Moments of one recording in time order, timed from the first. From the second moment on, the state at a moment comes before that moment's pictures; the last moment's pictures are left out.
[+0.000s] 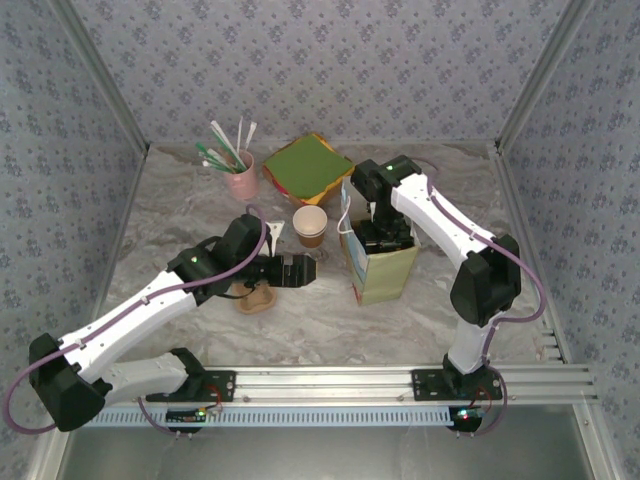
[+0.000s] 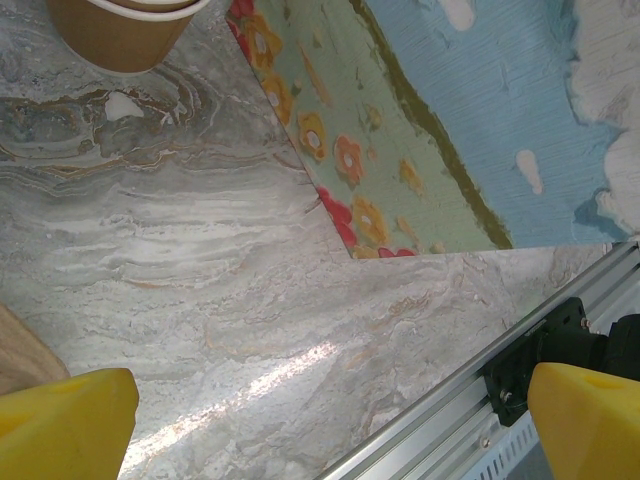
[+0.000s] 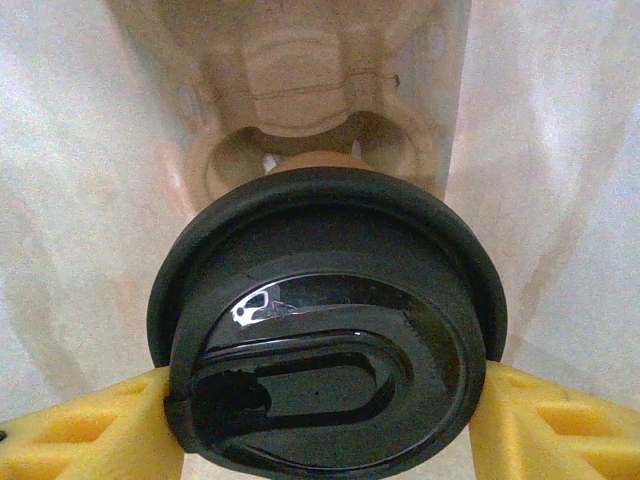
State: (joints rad) left arm -0.81 1.09 0.97 -0.67 0.19 -0.68; right arm 0.55 1.80 1.71 -1.55 -0.04 0.46
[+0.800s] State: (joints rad) left arm -0.81 1.09 0.97 -0.67 0.19 -0.68; right arm 0.55 1.80 1.71 -1.55 -0.04 0.46
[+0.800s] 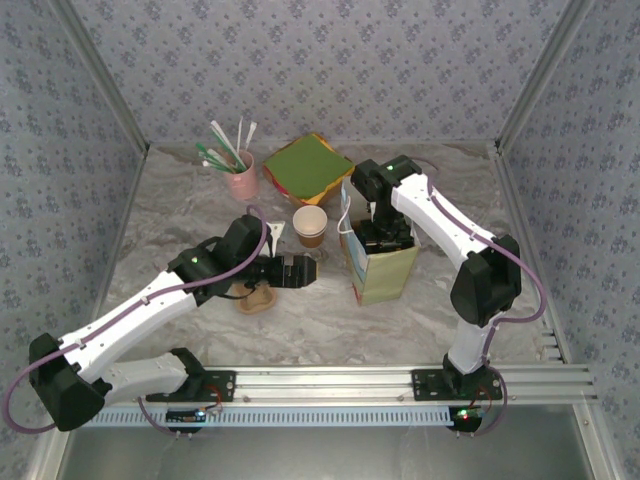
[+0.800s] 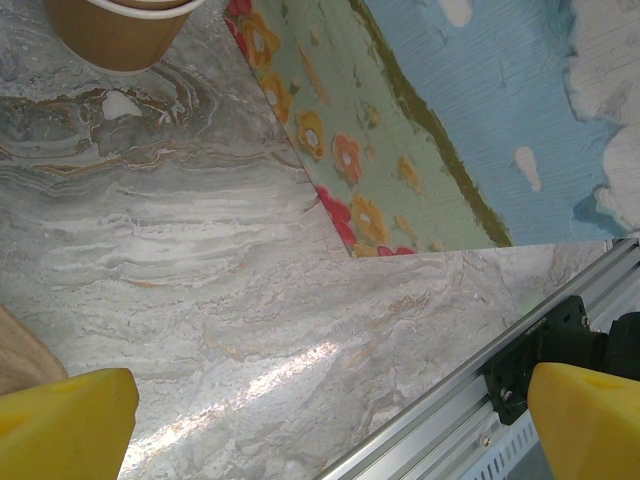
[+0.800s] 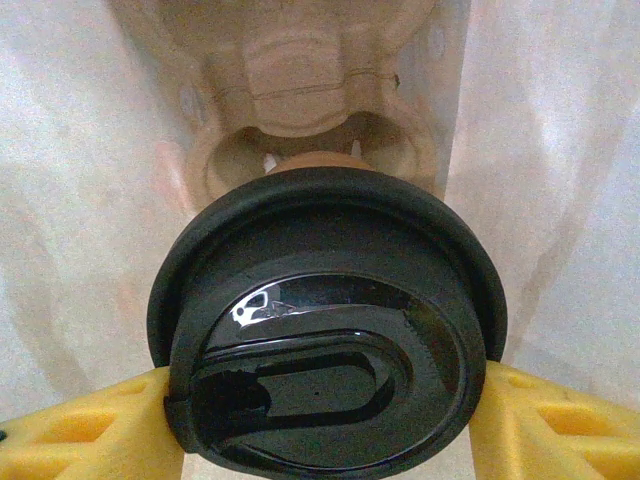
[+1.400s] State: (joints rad) left arm -0.81 1.10 0.97 -0.67 0.19 -0.68; right arm 0.55 1.80 1.71 -1.55 -0.04 0.46
